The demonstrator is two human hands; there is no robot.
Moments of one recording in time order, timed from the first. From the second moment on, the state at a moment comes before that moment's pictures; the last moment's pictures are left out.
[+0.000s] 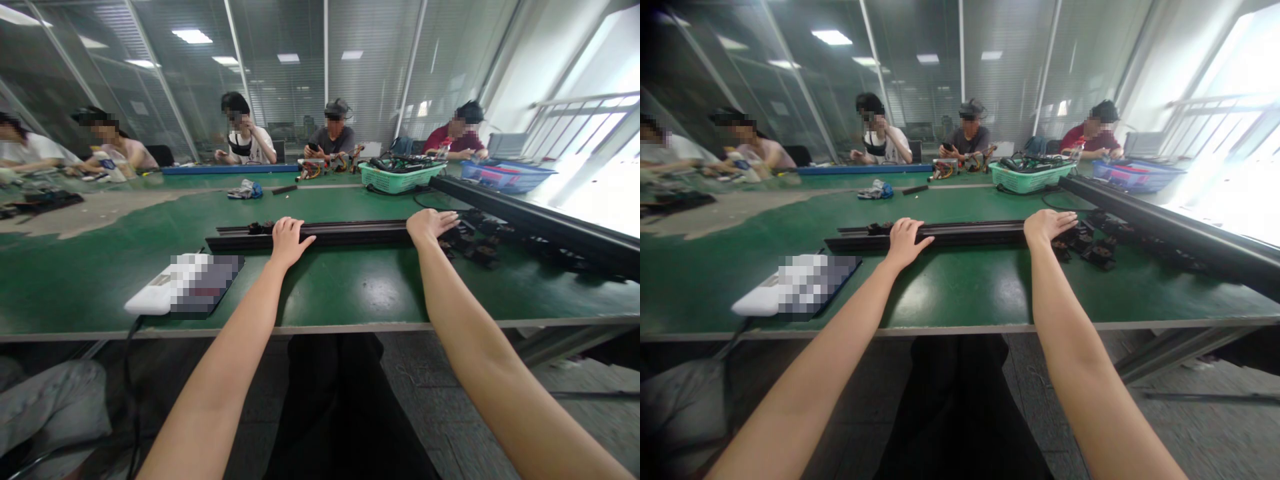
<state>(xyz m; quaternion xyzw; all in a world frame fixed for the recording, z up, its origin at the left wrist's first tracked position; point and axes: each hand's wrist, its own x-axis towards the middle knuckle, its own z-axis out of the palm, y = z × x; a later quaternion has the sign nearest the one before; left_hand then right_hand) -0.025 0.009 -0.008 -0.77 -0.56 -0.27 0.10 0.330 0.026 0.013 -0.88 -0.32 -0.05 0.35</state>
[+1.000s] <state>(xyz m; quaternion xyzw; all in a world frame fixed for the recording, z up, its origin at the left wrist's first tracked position) -0.030 -0.006 0.008 -0.54 -0.73 -0.39 0.15 0.171 -0.019 -0.007 -0.42 -0.87 -0.09 0.26</state>
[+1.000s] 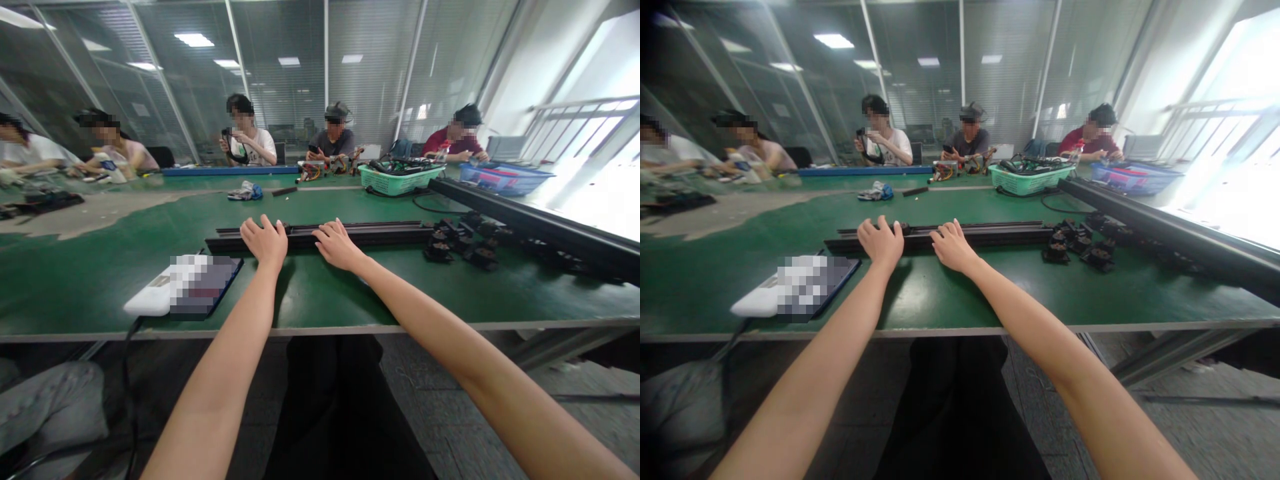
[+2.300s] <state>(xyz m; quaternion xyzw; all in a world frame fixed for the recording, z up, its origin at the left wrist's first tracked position) -0.033 -0.006 0.001 -0.54 -0.73 -0.39 0.13 0.083 0.000 0.025 -0.47 -0.85 0.04 0.25</state>
